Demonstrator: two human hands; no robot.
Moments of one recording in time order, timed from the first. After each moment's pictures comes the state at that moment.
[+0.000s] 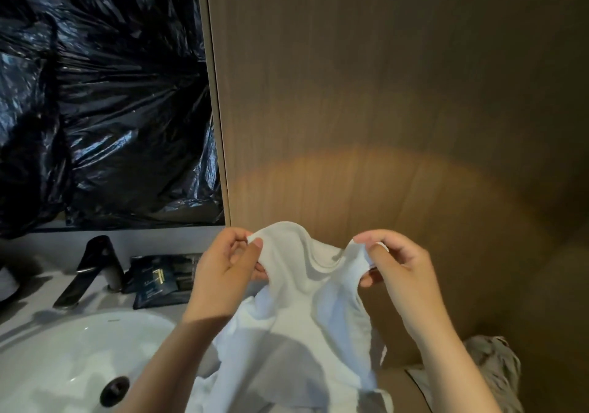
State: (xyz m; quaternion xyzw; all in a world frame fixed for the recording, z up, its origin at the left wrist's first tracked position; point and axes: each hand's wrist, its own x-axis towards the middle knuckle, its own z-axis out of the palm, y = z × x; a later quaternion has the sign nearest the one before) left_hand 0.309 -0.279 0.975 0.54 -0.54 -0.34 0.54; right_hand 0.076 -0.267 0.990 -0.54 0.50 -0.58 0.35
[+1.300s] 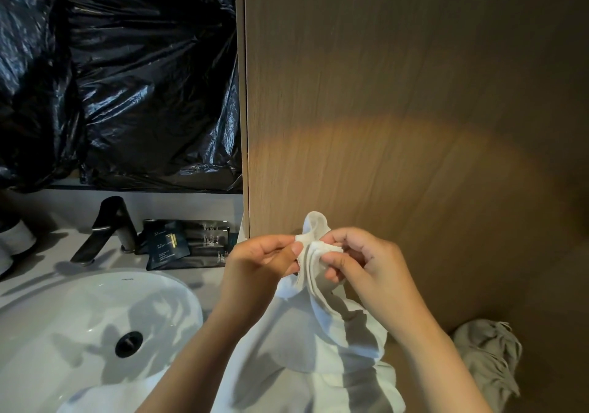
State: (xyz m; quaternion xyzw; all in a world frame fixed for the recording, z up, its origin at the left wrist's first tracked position) left_hand 0.297 -0.253 0.958 0.47 -0.48 -0.49 0.55; right_hand 0.118 -0.263 0.966 -0.72 0.44 -0.42 0.32
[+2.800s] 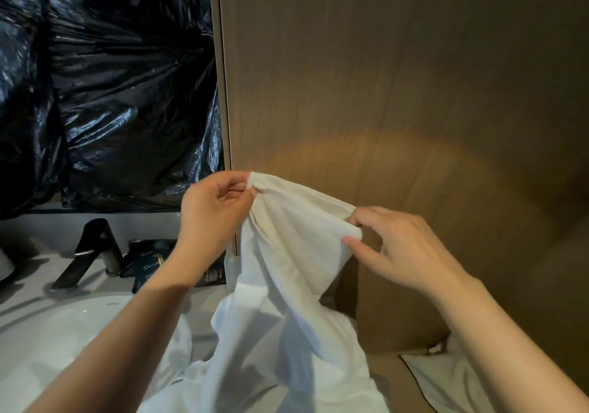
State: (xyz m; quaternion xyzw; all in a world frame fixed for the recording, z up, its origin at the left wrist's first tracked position) left_hand 0.330 -0.315 1.012 0.51 -0.59 -0.23 0.59; right_hand 0.061 -0.299 1.010 -0.86 0.47 -0.21 -0.03
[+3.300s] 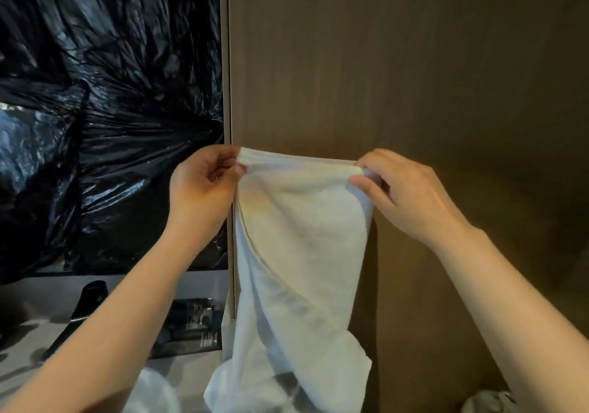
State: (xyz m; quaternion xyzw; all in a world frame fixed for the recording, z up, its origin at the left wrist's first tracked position) left_hand 0.343 -0.345 1.111 0.43 -0.60 -0.12 0.67; right_hand 0.067 -0.347 1.135 -0.82 0.43 -0.34 -0.18
